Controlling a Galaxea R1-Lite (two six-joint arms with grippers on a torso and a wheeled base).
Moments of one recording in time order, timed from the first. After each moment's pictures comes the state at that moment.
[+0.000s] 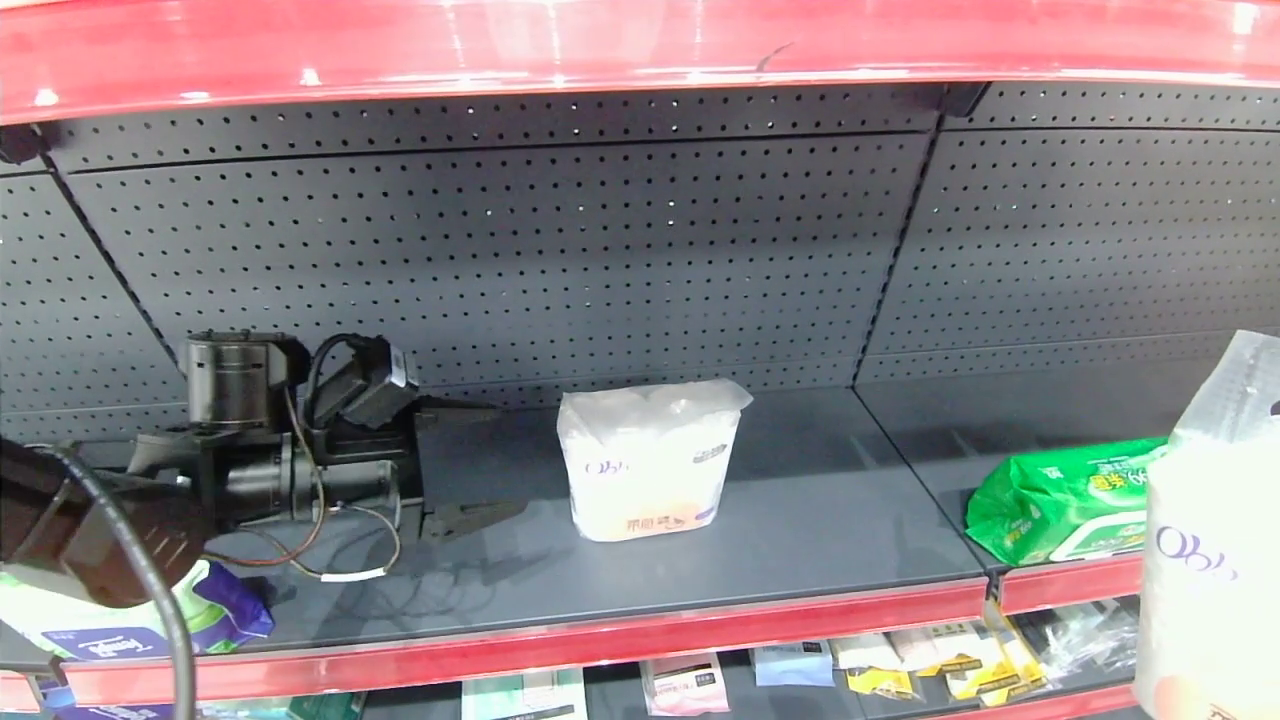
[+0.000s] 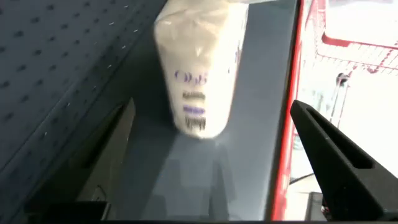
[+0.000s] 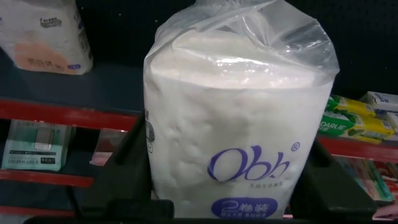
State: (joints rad) left arm -0.17 1.83 -0.66 -0.73 -0.89 0.51; right arm 0.07 0.43 -0.43 0.13 0.02 -0.19
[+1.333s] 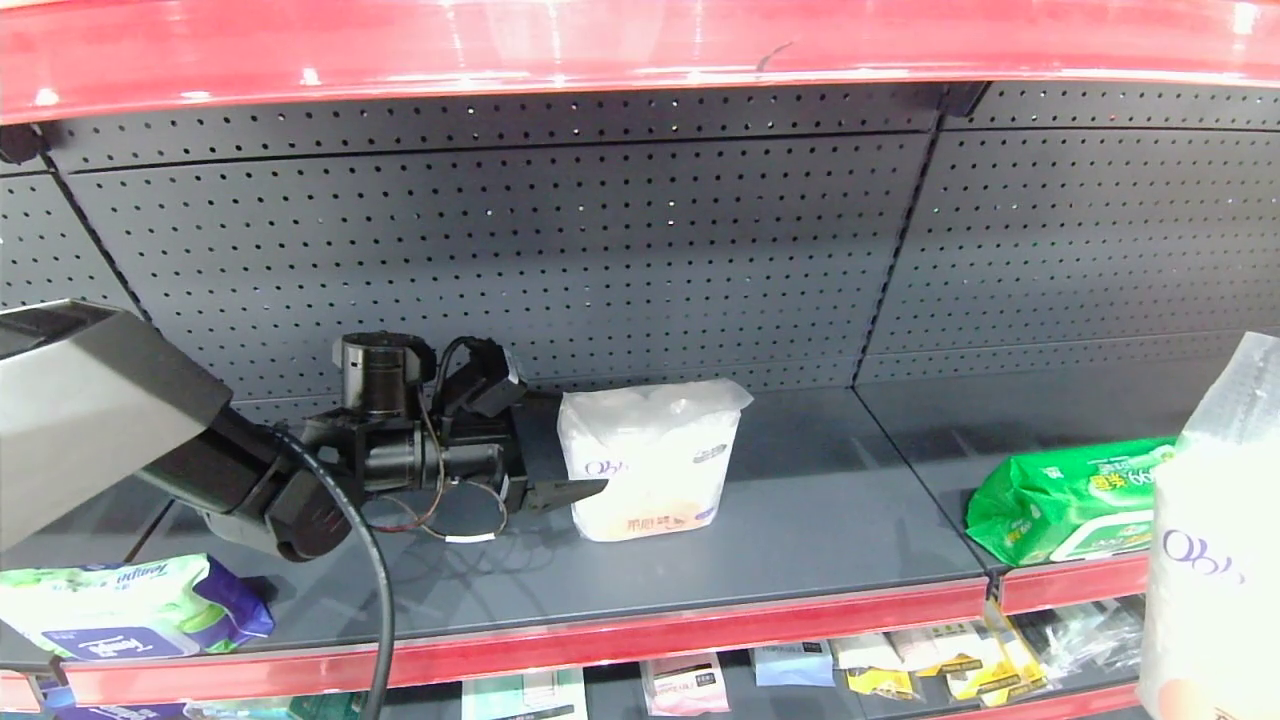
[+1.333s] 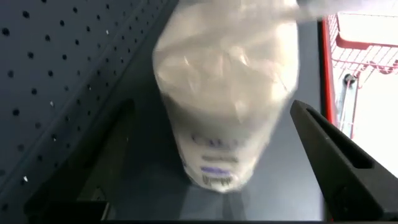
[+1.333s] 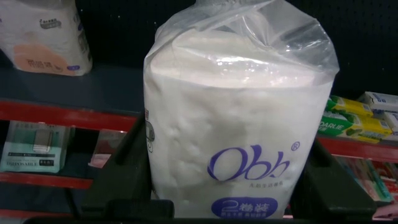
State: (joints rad) left arm -0.30 2.09 -0.86 -0.86 -0.81 0.47; right arm 0.06 0.41 -0.42 0.13 0.02 -0.19
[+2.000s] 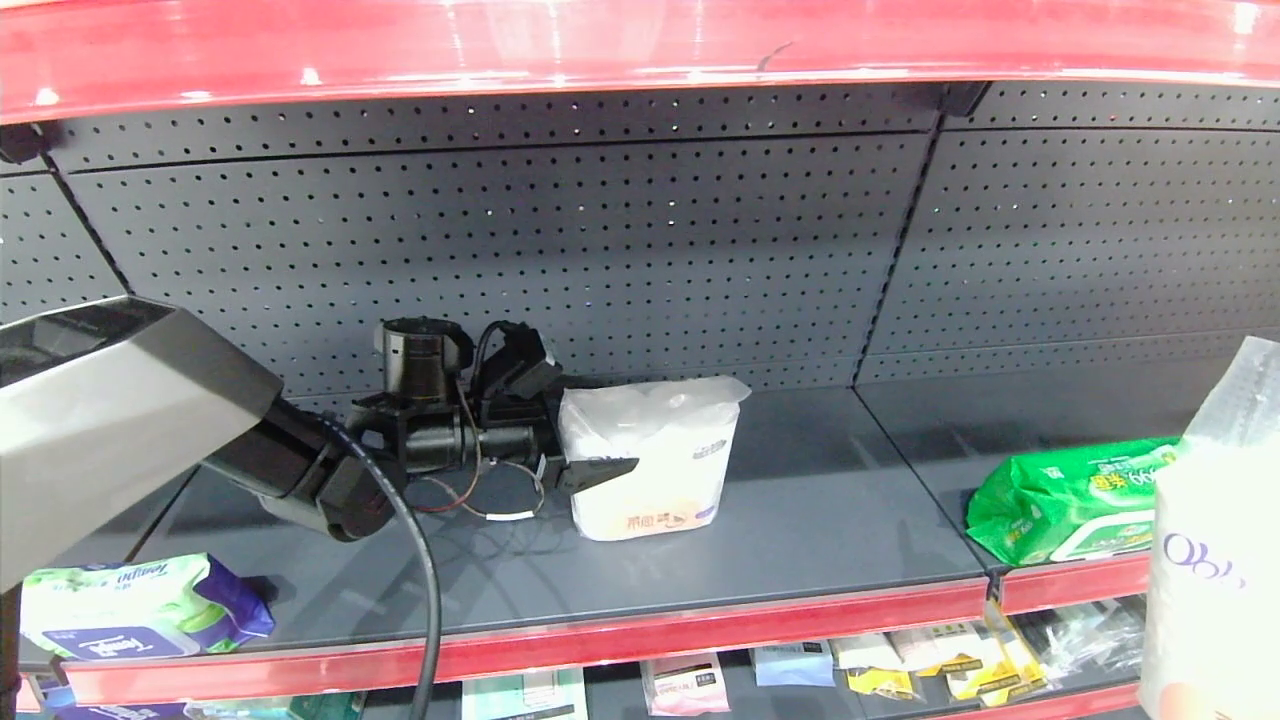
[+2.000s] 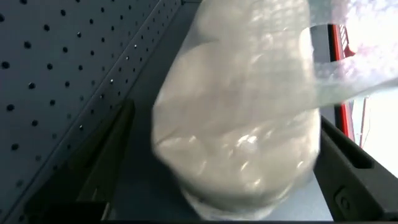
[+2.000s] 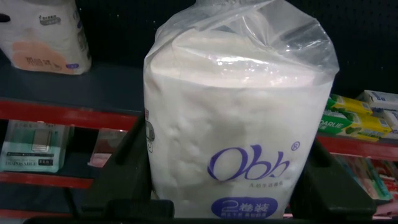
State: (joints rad) left arm -0.36 2.14 -0.97 -0.86 -0.76 0.43; right arm 0.06 0.40 -0.42 0.13 0.01 -0.19
